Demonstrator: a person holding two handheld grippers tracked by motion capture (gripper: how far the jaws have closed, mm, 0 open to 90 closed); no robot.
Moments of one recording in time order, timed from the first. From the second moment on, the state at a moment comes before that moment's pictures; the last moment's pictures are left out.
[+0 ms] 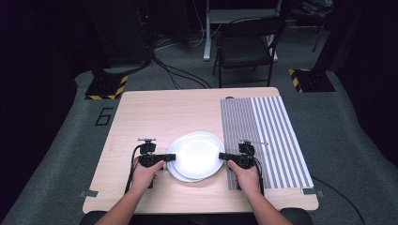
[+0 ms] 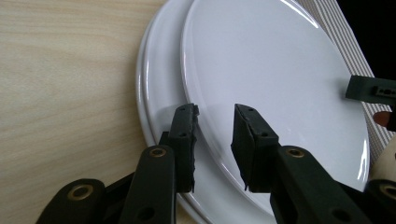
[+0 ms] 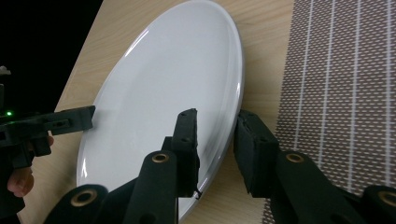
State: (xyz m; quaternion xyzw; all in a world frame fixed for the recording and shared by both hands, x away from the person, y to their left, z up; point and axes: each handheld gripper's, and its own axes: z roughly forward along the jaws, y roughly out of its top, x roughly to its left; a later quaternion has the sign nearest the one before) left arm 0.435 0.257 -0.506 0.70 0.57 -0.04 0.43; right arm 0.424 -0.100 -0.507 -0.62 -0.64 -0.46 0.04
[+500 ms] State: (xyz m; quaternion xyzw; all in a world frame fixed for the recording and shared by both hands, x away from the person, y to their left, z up) left arm 0.434 0.252 -0.510 0.69 0.58 -0.04 0.44; right arm 0.421 -0.103 -0.508 -0.62 -0.63 -0.46 0.04
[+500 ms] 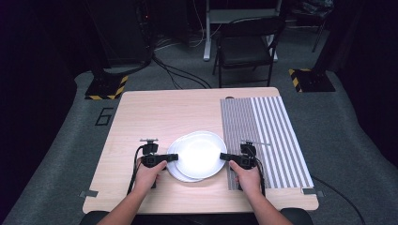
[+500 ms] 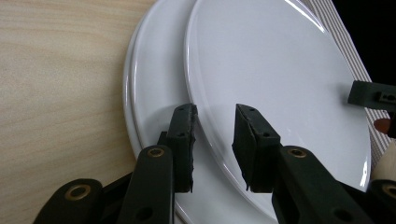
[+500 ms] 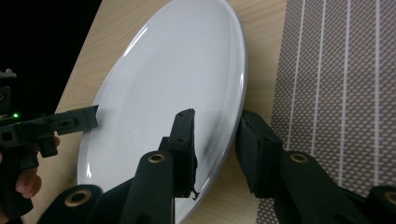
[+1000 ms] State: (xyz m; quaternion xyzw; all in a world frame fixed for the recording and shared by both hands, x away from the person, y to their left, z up) left arm 0.425 0.250 -0.516 0.66 0.59 -0.03 0.46; right arm 0.407 -0.098 -0.519 -0.64 -0.60 -0.47 0.08
